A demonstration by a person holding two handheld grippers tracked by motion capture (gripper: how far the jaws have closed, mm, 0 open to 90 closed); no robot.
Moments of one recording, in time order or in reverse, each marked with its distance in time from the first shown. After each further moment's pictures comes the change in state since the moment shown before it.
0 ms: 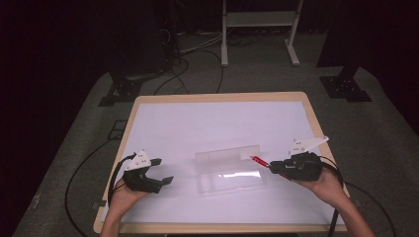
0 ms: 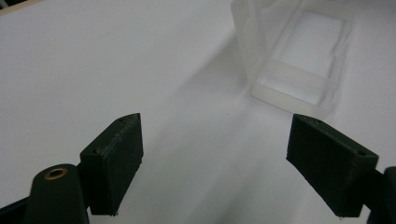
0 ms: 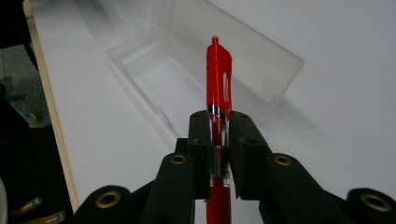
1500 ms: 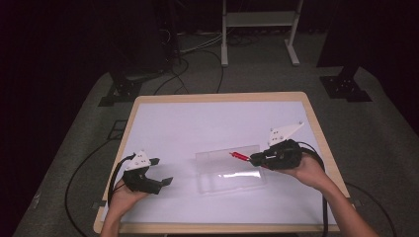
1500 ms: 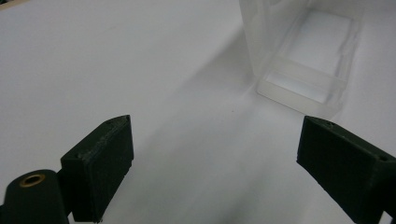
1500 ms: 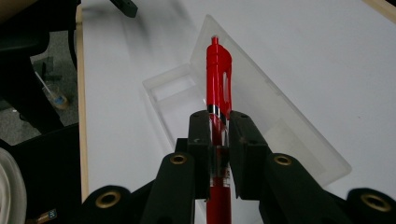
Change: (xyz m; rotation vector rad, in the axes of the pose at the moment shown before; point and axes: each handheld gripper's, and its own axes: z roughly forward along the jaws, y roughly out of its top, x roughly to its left) left arm 0.001 -0.003 0.001 0.004 0.016 -0.019; right arm 0.006 0.055 0.026 0.015 0.138 -0.150
